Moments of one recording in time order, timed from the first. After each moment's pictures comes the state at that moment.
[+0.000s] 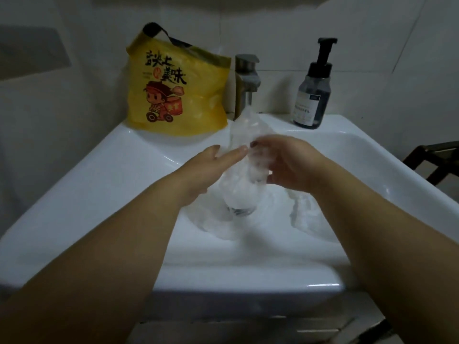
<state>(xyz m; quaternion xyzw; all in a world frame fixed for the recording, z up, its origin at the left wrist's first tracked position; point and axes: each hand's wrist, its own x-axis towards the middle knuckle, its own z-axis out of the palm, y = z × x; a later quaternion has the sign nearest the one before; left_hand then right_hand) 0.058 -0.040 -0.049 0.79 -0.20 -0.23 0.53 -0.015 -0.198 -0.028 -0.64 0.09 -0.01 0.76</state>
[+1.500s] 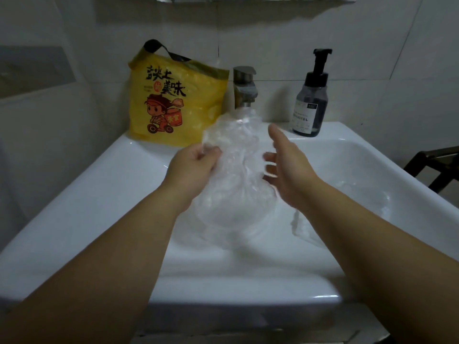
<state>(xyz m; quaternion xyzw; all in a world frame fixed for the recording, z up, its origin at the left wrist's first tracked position) 0.056 -0.037 -0.043 0.77 -0.19 -0.02 0.61 -0.015 -0.180 -0.027 -0.64 0.19 -0.16 0.73</state>
